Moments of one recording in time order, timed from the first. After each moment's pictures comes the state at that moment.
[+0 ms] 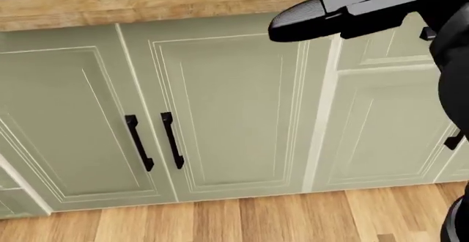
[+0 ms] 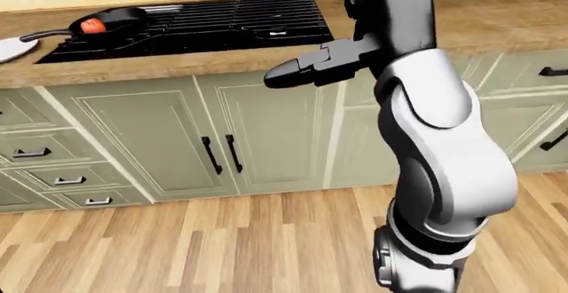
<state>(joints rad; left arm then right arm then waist) -0.75 0.81 0.46 -0.46 -1.05 0.76 0.52 -0.91 -0.36 -0.14 -0.60 0.24 1.06 0.00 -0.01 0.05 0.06</state>
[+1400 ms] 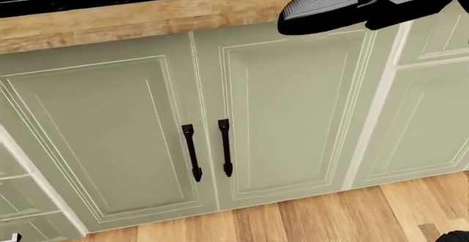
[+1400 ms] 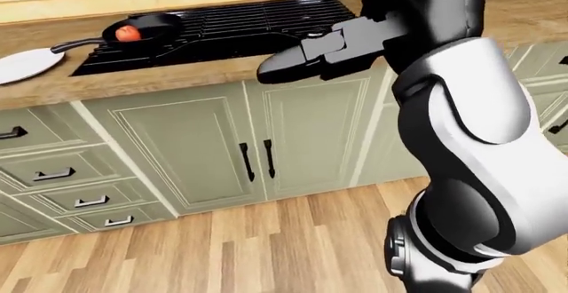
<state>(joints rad) -0.73 0.90 0.44 -0.49 -1.21 0.68 0.59 -0.96 -0.44 -0.21 -0.70 0.54 1.06 -0.14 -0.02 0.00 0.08</state>
